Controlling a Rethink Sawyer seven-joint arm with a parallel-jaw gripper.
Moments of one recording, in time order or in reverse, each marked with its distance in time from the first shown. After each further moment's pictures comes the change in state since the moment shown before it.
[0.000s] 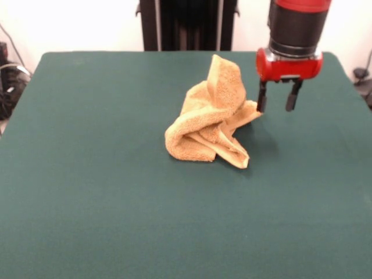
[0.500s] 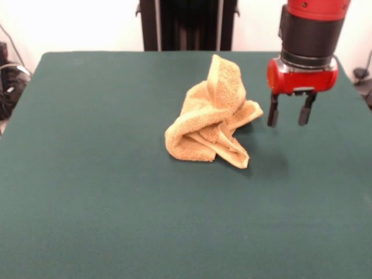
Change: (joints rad) arm 0.014 0.036 -0.004 -0.101 0.023 0.030 0.000
